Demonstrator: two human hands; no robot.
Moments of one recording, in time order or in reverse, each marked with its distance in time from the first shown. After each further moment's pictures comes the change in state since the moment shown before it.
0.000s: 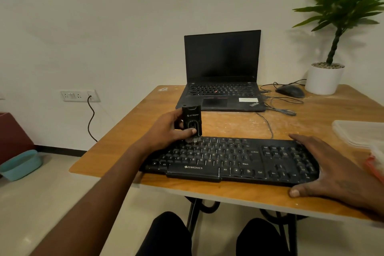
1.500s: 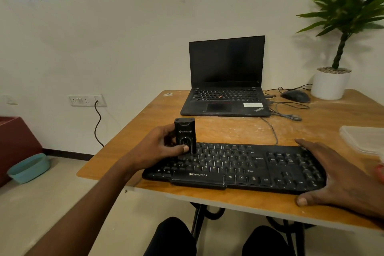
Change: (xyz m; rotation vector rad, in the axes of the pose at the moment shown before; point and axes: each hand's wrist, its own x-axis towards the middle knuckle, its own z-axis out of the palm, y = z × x) left_hand -0.042 -0.002 -0.018 -0.104 -0.068 -0.016; right_hand 0.004 0.004 0.000 0.018 -0.032 0.002
